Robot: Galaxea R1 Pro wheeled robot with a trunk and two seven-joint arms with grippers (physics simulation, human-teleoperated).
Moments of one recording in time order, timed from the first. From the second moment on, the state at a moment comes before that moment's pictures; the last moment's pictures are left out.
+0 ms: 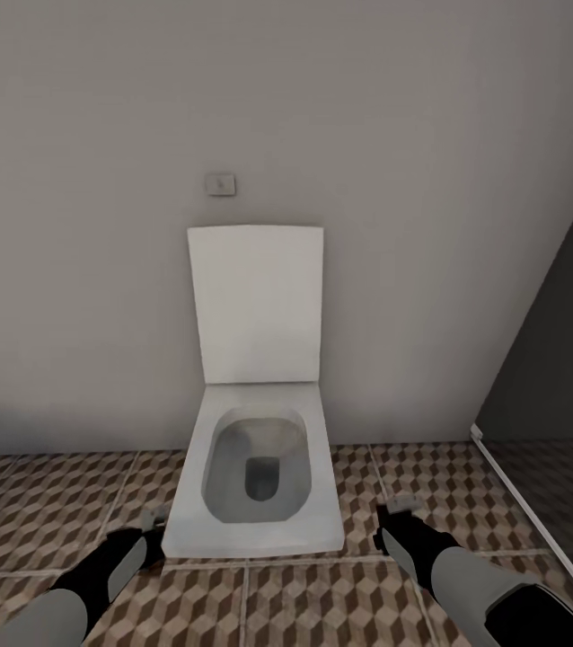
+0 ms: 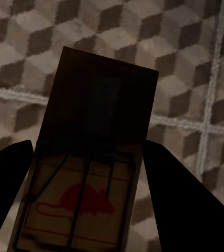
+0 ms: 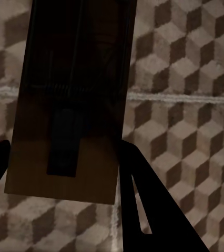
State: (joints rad) left arm -0.61 0.13 -0.22 -0.41 0.47 0.38 0.06; right arm -0.78 0.02 0.44 -0.14 -0.30 0.39 -0.29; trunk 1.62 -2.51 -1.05
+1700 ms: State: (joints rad) left arm -0.61 0.13 -0.23 -0.41 0.47 0.38 0.06; right arm -0.78 0.02 0.44 -0.14 -0.30 0.40 -0.29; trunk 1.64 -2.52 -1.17
